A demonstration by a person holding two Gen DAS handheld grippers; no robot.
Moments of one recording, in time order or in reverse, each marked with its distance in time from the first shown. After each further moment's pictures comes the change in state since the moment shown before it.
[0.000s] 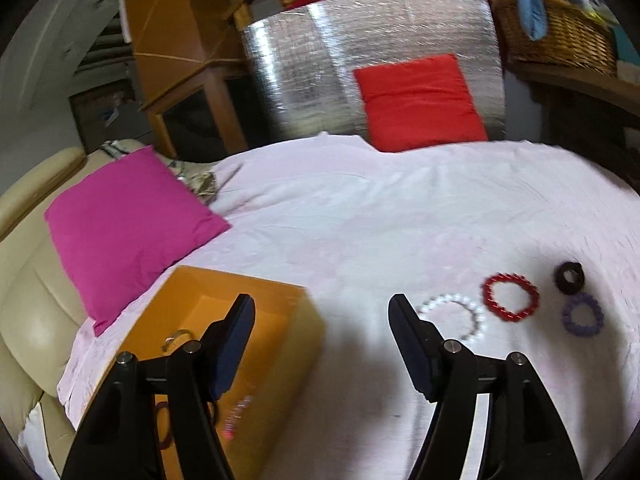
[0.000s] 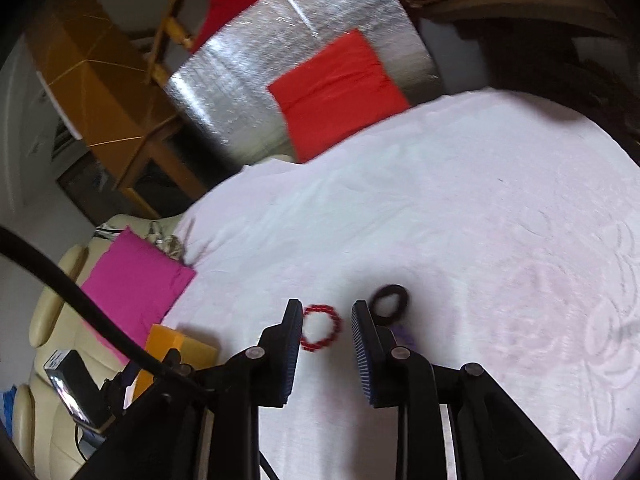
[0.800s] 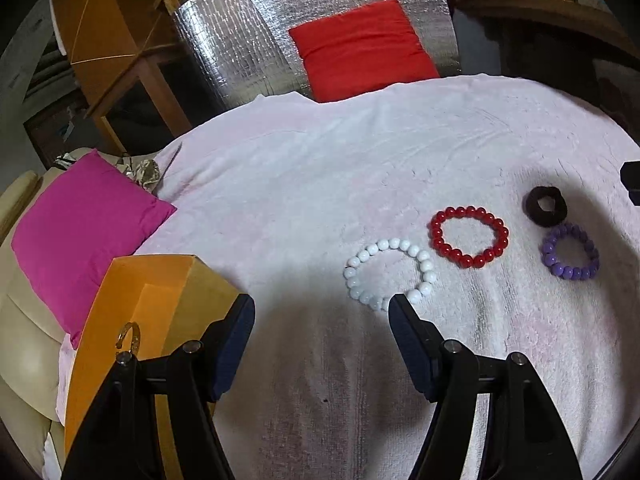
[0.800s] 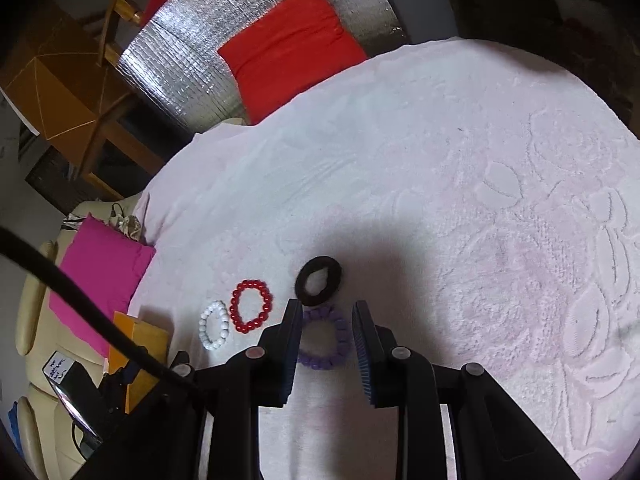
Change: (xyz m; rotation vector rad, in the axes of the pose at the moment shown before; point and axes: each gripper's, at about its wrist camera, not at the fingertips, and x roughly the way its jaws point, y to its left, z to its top) left arm 0.028 -0.058 -0.015 0.153 0.133 -0.073; right arm 0.038 -0.058 0.003 0.064 0.164 -0.077
